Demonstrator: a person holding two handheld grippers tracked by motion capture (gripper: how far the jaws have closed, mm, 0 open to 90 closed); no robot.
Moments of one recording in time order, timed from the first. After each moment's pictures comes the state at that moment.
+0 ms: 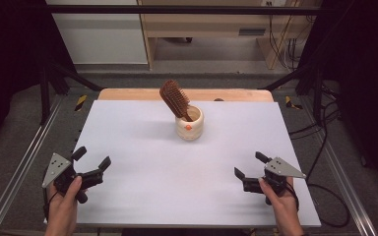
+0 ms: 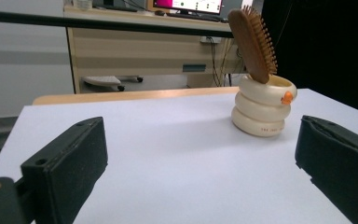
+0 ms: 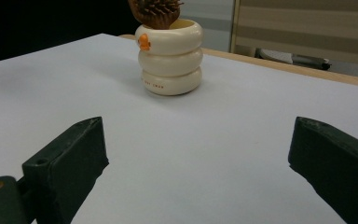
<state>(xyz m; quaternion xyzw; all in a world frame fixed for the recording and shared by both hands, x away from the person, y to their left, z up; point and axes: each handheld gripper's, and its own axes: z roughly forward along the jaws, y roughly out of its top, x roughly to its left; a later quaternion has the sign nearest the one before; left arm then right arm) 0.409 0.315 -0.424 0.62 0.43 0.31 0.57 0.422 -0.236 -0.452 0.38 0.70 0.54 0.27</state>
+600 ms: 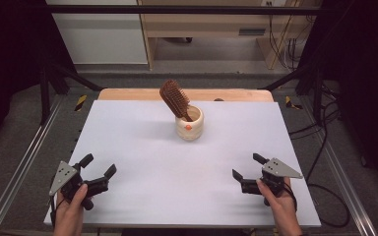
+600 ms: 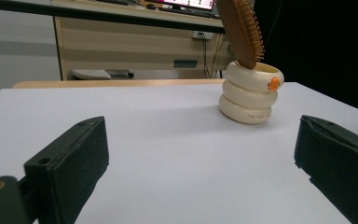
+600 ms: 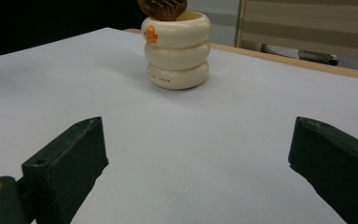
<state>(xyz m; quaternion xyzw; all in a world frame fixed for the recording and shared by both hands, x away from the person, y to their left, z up) 0.401 0.304 -0.445 0.62 0.43 0.29 0.58 0.423 -0.232 -0.456 0.37 0.71 0.54 0.26</state>
